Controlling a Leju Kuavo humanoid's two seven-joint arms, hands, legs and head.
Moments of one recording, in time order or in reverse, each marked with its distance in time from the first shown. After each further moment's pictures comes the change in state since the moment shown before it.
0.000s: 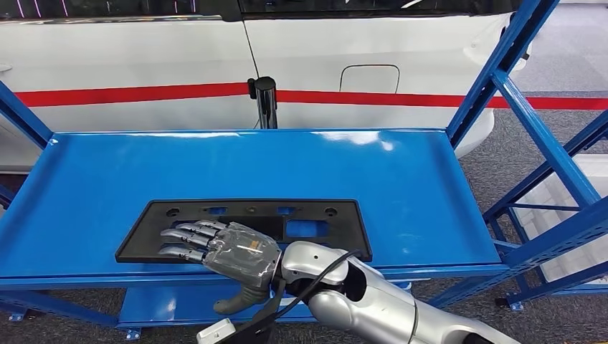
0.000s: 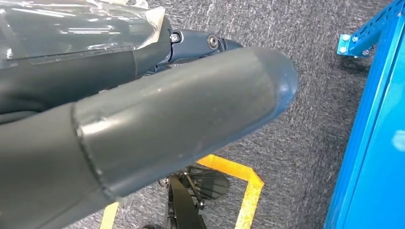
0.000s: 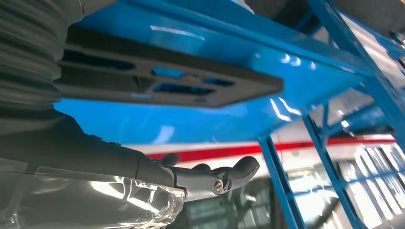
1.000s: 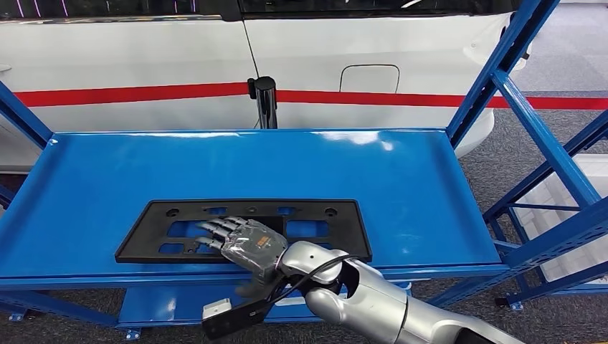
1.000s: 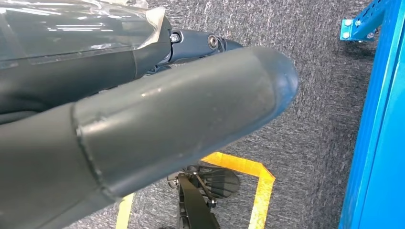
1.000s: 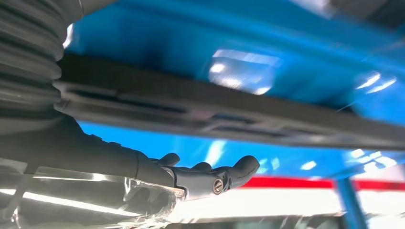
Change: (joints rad) left arm -0.001 0.005 -0.020 0.000 -0.062 -0.017 0.036; right arm -0.010 0.000 0.031 0.168 0.142 -0.058 0.138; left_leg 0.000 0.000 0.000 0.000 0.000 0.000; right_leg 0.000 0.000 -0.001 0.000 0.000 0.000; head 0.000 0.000
